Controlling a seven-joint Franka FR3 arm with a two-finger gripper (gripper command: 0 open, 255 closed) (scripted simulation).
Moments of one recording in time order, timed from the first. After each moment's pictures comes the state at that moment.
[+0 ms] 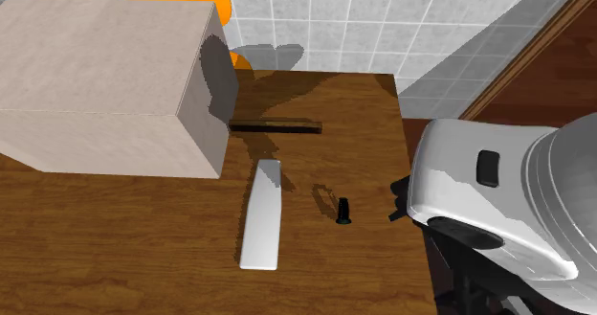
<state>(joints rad) -0.01 -0.76 0.02 -2.37 -0.02 1.67 -0.16</state>
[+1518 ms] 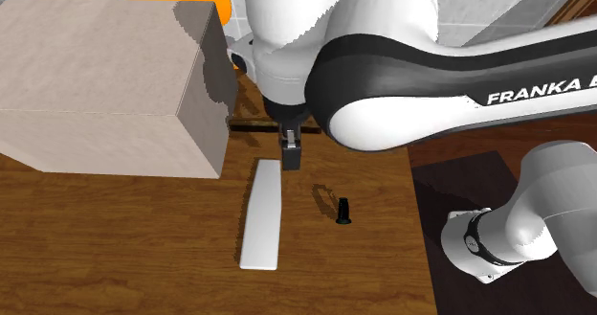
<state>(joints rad) -0.18 -0.21 -0.29 -2.16 -0.05 2.00 -0.30</state>
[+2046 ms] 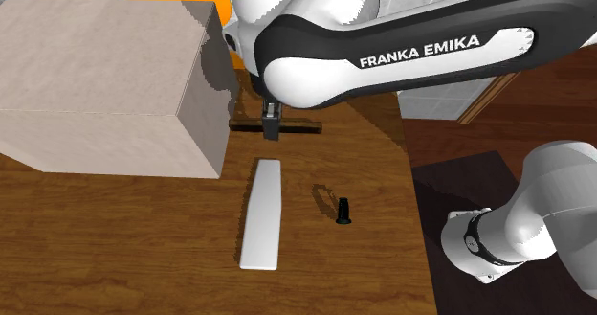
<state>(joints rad) -0.24 -0.01 -0.37 -2.04 0.02 2.06 -0.38</state>
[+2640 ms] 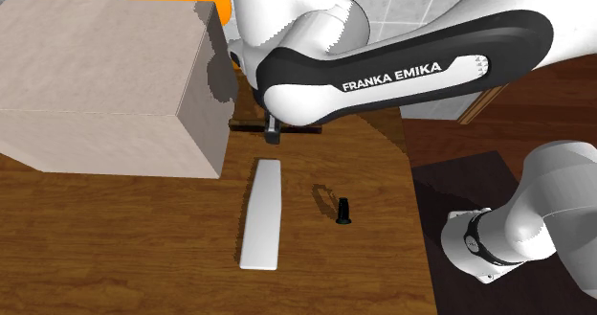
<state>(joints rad) -0.24 0.03 -0.38 -2.09 0.04 2.15 -0.40</state>
